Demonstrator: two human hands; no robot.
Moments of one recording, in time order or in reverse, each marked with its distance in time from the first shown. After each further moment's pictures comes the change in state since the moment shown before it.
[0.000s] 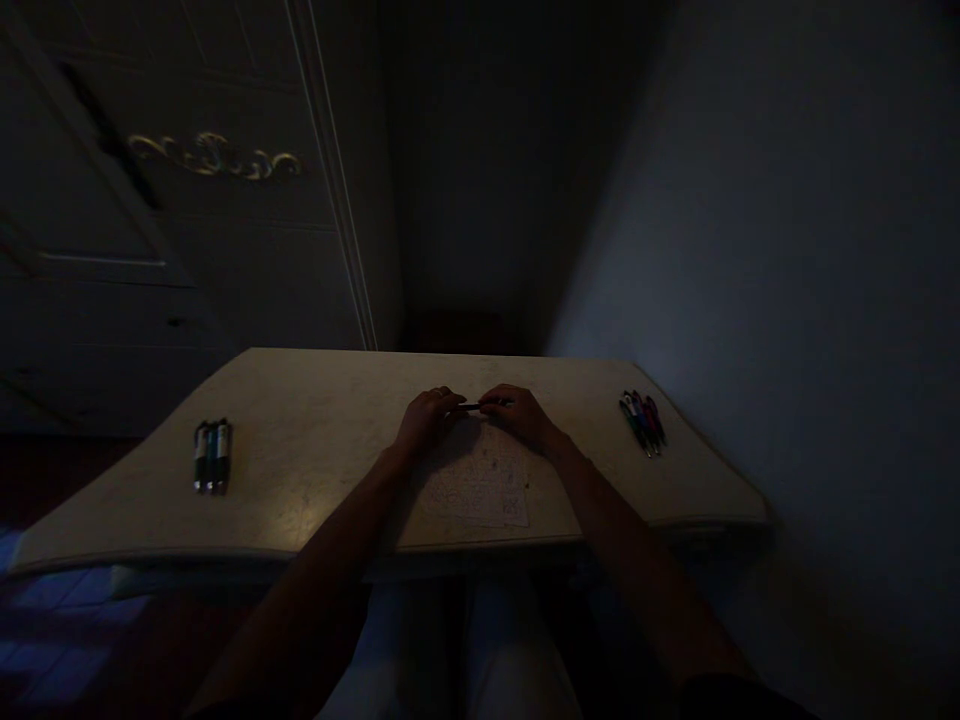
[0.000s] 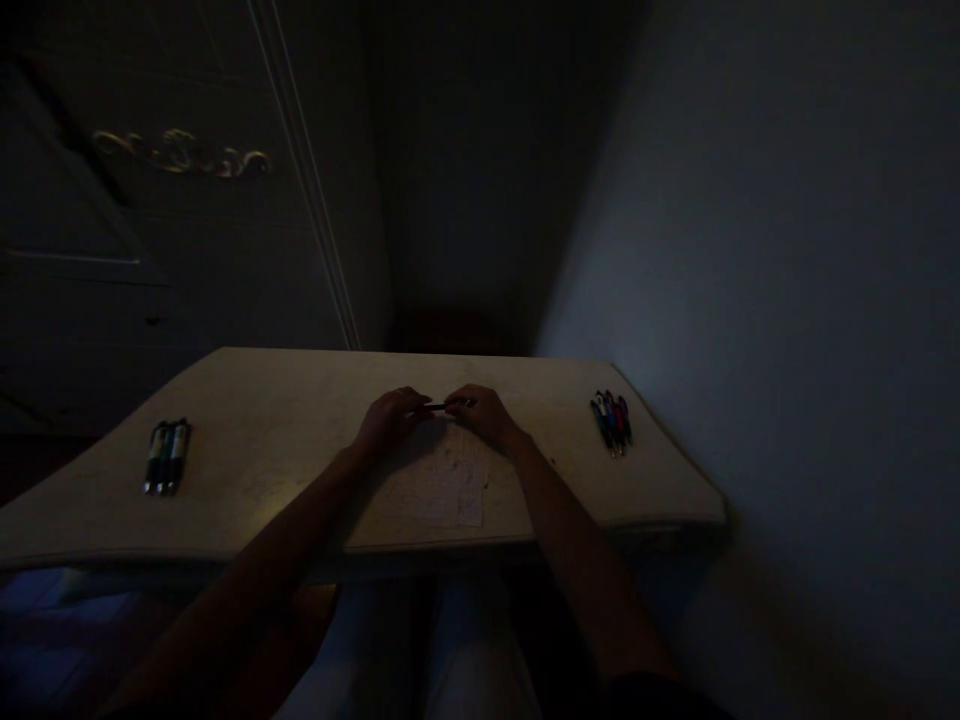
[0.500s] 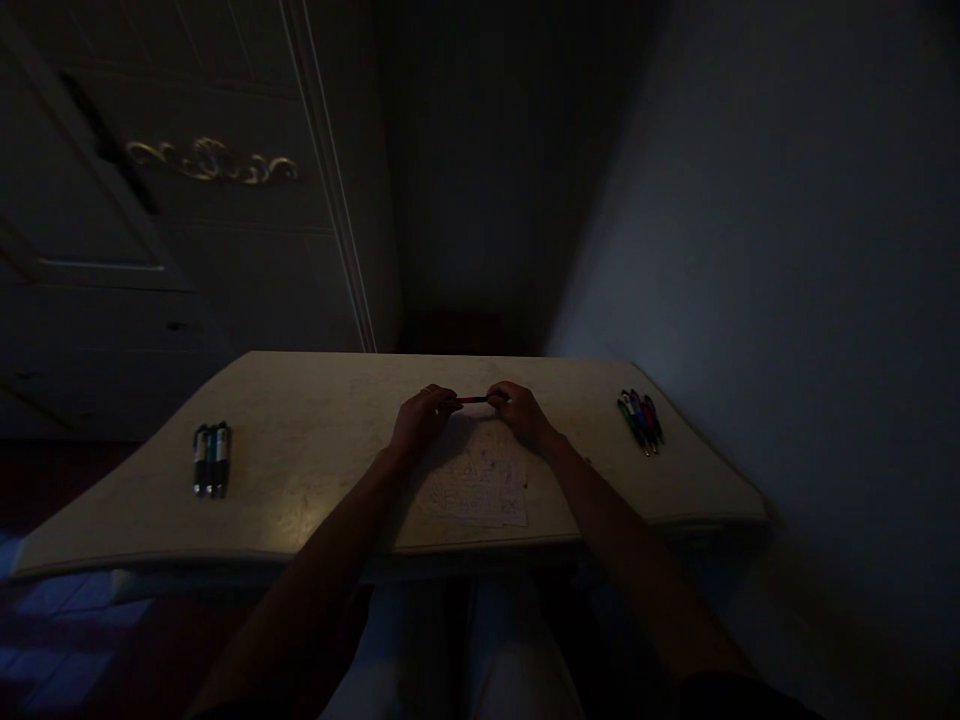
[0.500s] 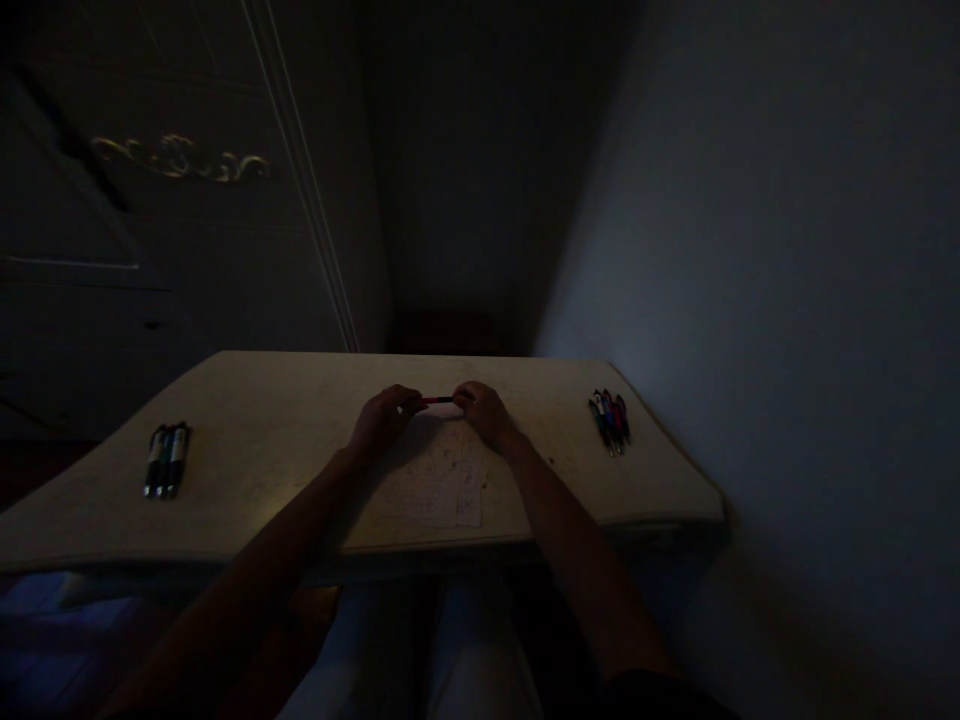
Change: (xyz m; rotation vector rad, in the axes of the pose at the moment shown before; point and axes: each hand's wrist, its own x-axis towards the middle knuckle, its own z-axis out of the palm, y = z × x) left_hand -0.001 0.005 -0.008 -0.064 0.088 -0.126; right_hand 0.001 0.006 0.003 -0.100 0.124 0.057
